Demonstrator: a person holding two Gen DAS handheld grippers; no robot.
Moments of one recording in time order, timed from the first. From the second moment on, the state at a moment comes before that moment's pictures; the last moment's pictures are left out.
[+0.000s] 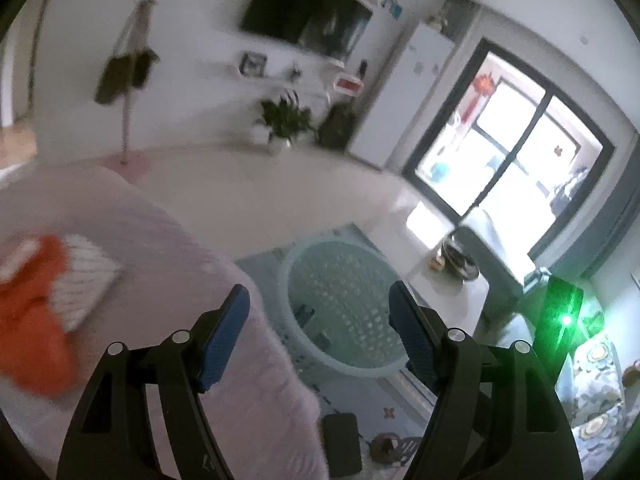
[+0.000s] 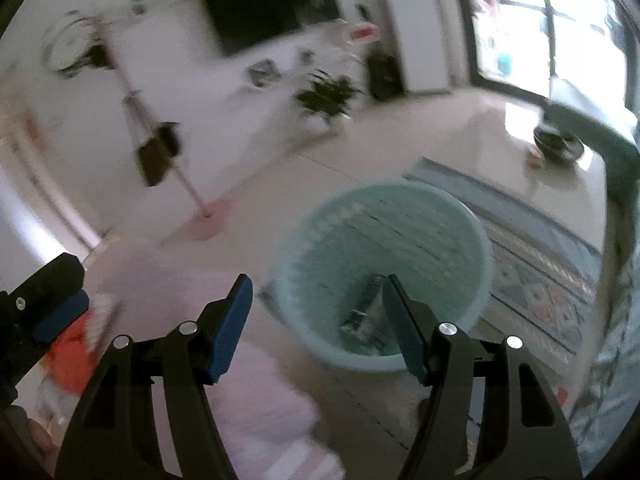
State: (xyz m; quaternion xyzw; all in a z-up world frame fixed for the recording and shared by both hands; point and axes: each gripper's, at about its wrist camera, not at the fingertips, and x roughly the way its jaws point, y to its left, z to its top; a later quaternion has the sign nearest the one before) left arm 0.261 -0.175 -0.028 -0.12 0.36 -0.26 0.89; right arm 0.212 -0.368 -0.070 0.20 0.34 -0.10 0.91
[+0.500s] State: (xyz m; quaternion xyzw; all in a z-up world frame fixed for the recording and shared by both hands) left arm 0.130 0.021 0.000 -0.16 0.30 -0.09 0.94; right arm 0.169 -0.170 -0.014 0.06 0.29 0.13 0.95
